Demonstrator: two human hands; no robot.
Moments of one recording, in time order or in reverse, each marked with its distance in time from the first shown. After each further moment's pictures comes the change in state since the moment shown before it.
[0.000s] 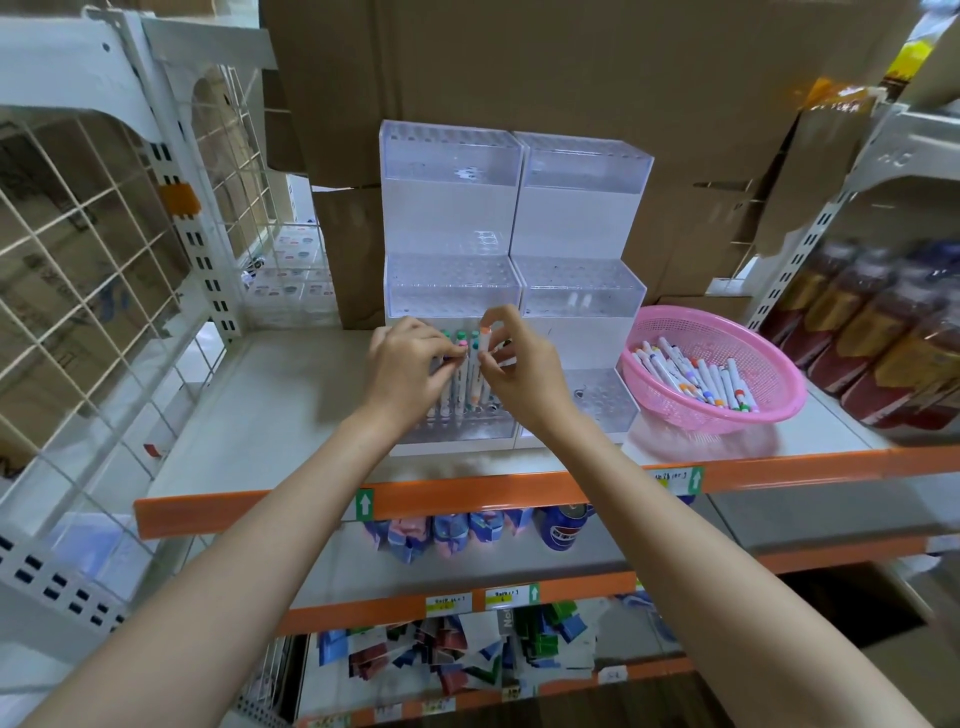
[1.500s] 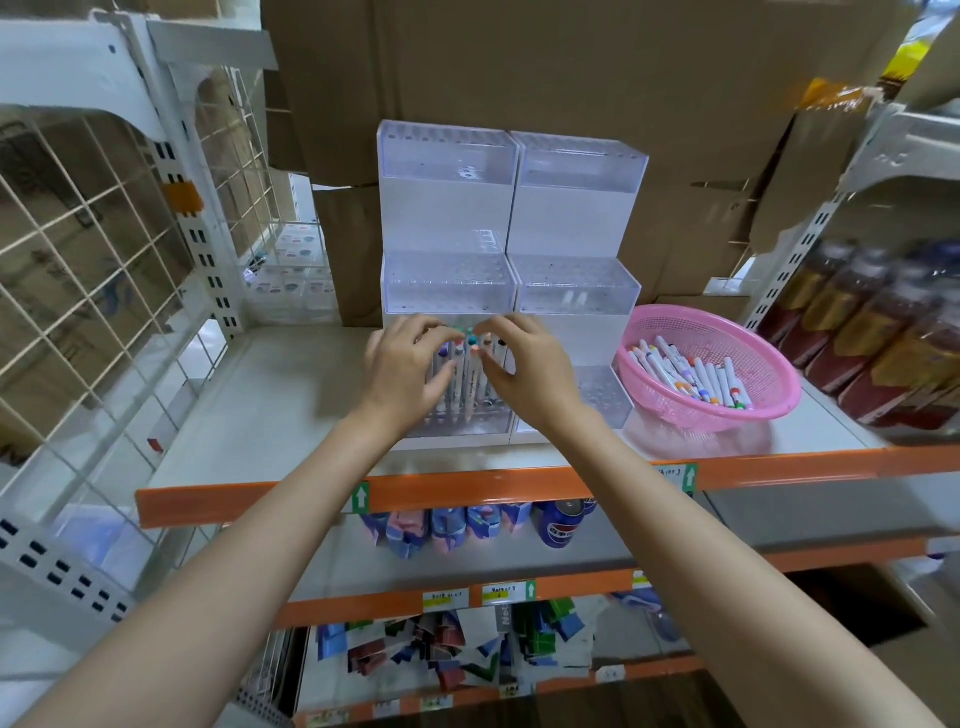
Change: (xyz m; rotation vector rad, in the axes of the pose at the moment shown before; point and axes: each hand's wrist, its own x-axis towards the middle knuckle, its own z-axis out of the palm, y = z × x) left_hand -0.009 0.001 0.001 0.109 -0.026 0.015; right_hand -0.003 0.009 -0.011 -0.268 0.044 -0.190
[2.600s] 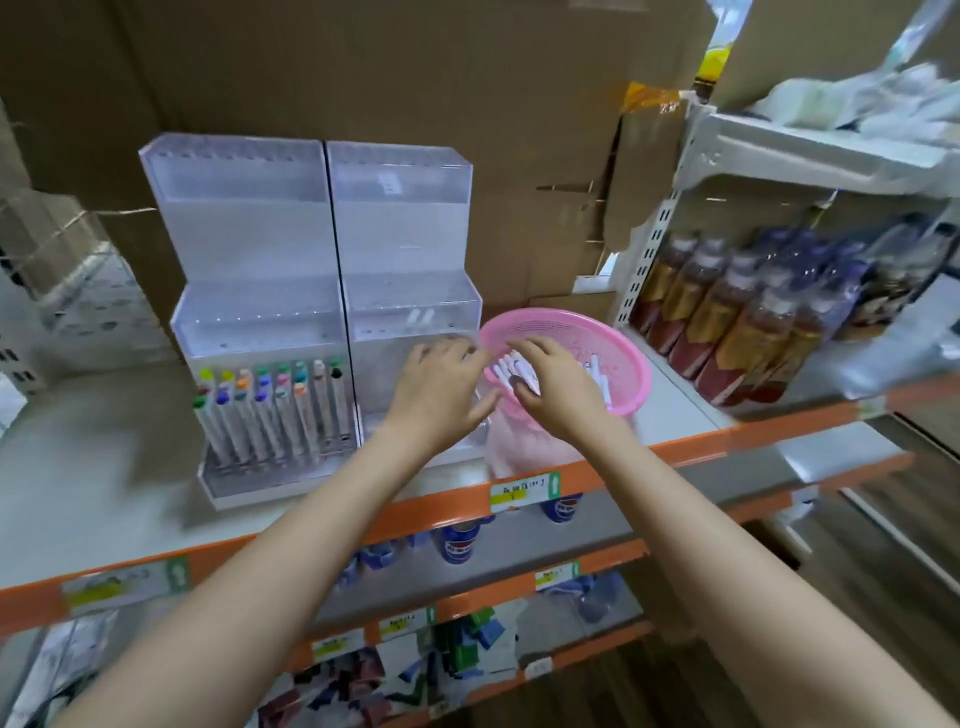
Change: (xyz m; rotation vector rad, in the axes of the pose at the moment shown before) left_hand 0.067 0.160 0.089 0.059 -0.327 0.206; right_hand -0.042 0.142 -0.125 -0.263 -0.231 0.359
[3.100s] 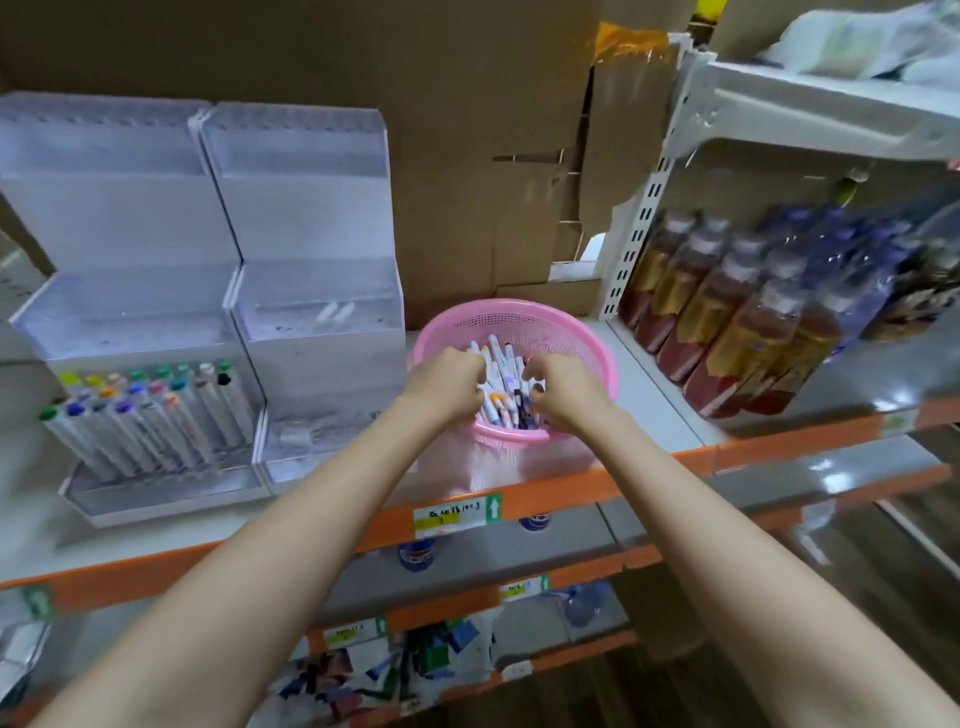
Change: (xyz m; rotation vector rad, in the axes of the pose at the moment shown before) left_hand 0.092 0.048 0.080 -0.107 -0.385 -0.258; right_hand 0.037 0.112 0.005 -0.079 -0.264 0.173
